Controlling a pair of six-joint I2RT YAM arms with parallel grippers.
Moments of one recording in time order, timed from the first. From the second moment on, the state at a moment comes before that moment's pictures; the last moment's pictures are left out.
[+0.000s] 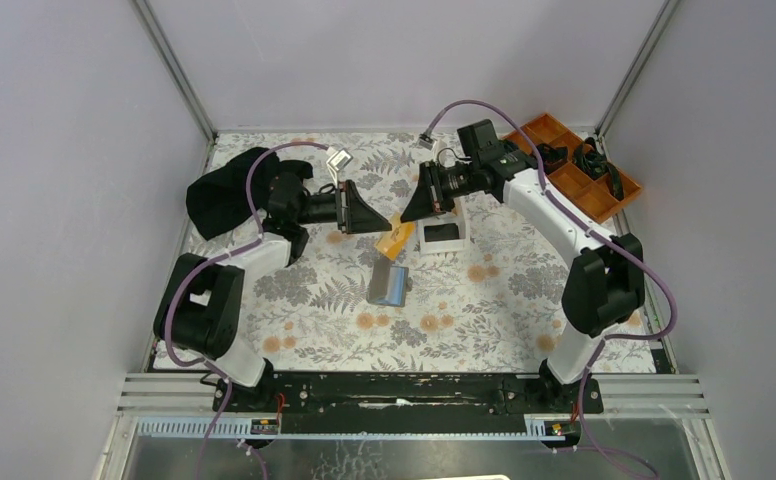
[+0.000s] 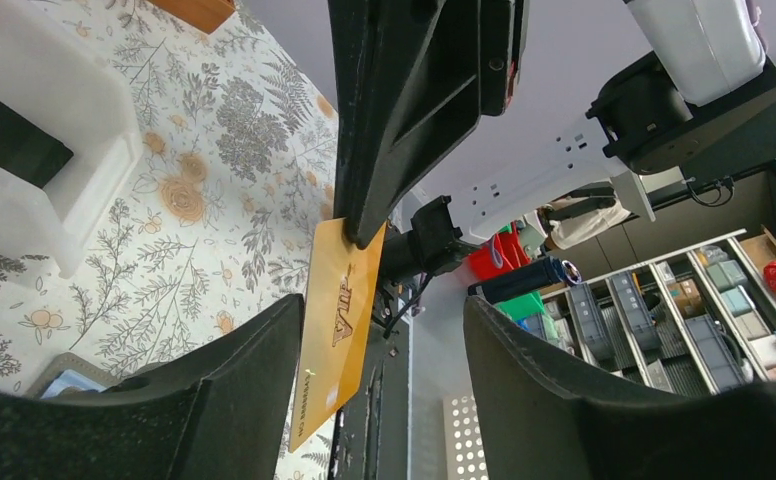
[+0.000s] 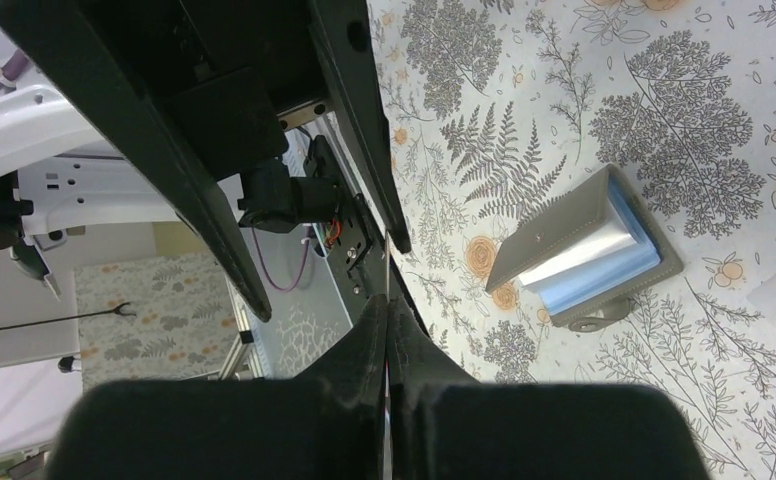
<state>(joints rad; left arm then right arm) -0.27 1.57 0.81 0.89 1.19 -1.04 0.44 1.73 1.53 -0.63 -0.94 0.33</state>
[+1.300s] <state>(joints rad) -0.25 1.68 0.79 1.16 1.11 -1.27 0.44 1.70 1.53 -0.57 -0.77 0.33</state>
